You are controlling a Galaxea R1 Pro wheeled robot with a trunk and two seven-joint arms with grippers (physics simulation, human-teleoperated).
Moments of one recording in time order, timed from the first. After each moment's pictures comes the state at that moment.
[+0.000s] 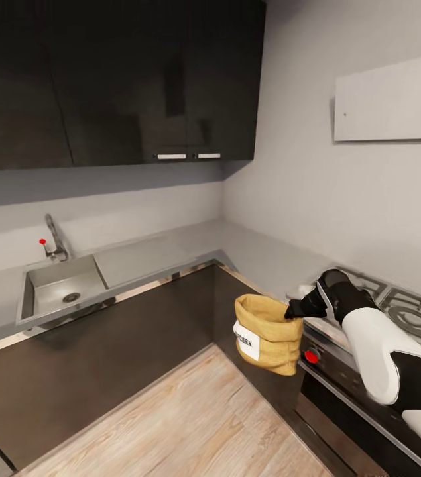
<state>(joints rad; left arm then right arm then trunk) 0.00 -0.07 0.04 -0.04 0.25 -0.06 -0.01 -1.15 -0.11 -0.22 -0.41 0.47 1.02 0.50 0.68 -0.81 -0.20</state>
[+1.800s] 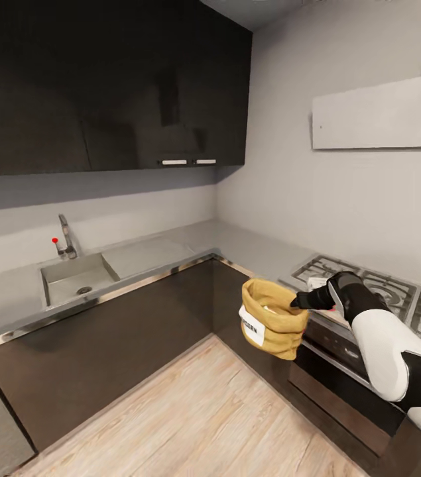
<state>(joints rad) 0.00 -0.07 0.04 -0.04 0.26 -0.06 -0.01 -1.14 -0.14 -0.32 -0.41 0.47 0.82 0.49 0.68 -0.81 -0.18</state>
